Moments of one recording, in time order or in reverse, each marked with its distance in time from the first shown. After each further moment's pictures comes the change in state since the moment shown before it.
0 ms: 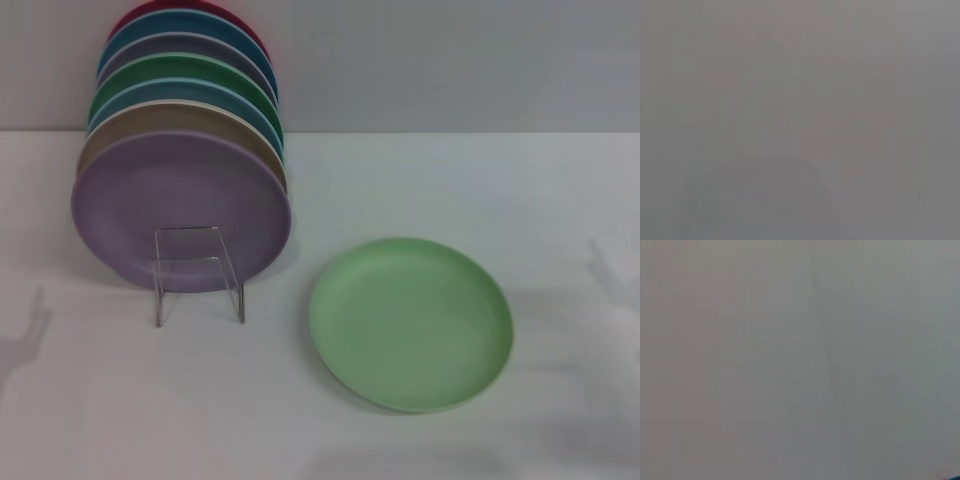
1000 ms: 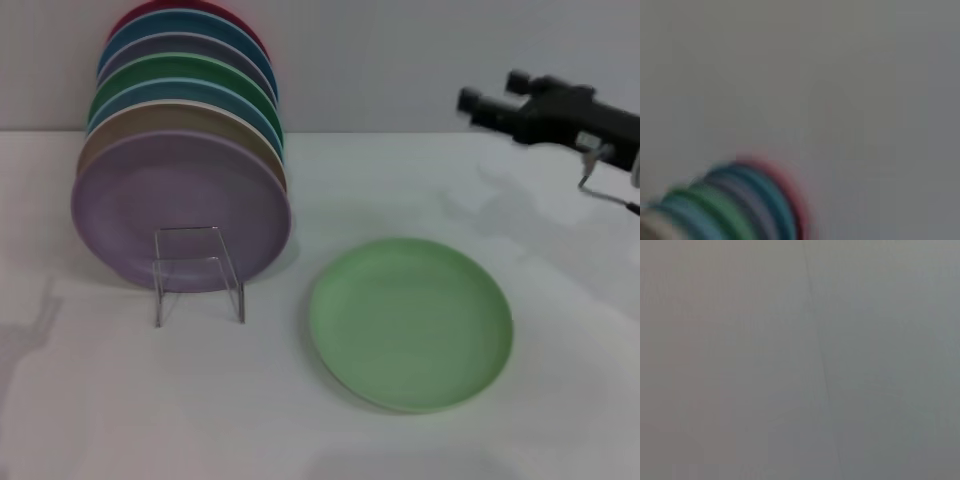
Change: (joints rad) left arm -0.038 0.000 -0.008 0.005 0.000 -0.014 0.001; right arm 0.033 -0.017 -0.664 1.037 -0.618 -0.729 1.382
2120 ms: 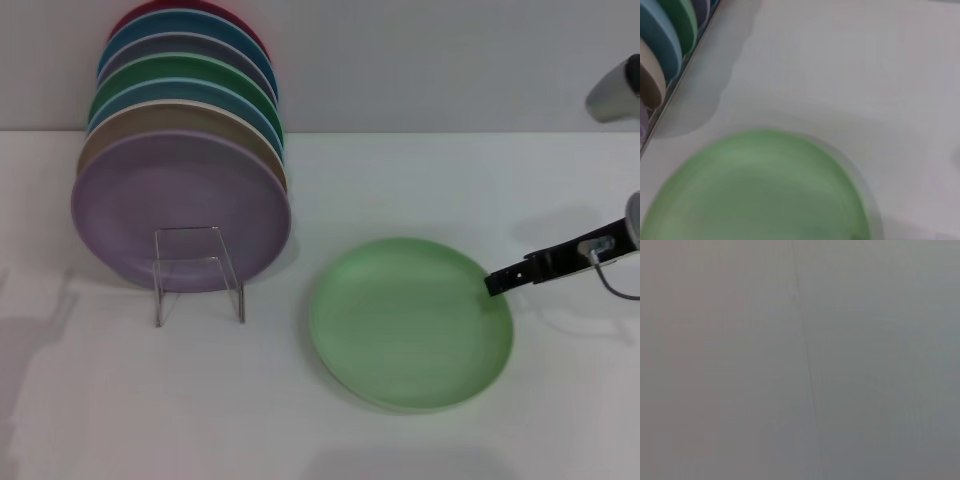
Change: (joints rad) left arm -0.017 0.000 0.024 -0.005 0.006 -0.020 -0.011; right arm 0.206 -0.010 0.037 0.150 -0.994 0.549 0.958
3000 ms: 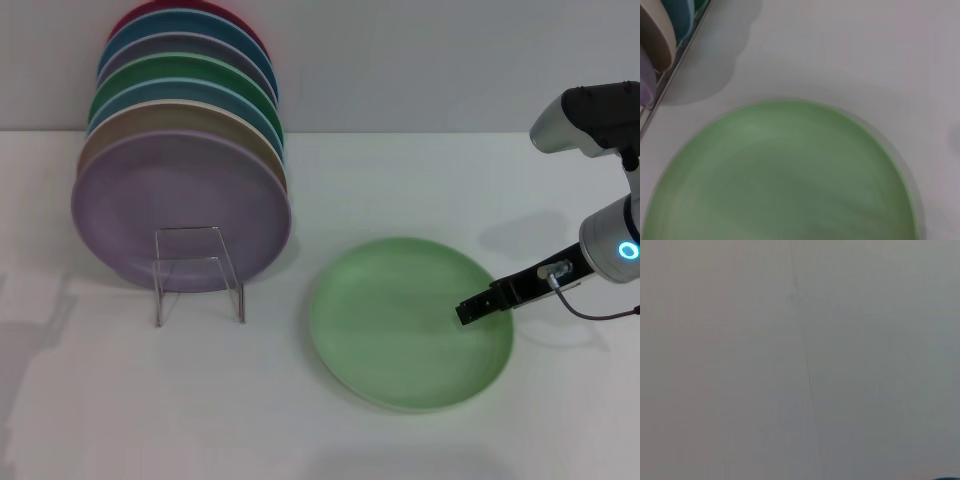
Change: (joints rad) left arm 0.009 0.003 0.010 0.005 0.000 0.006 0.000; right arm 0.064 0.006 -0.075 -0.144 -0.005 -0.053 0.012
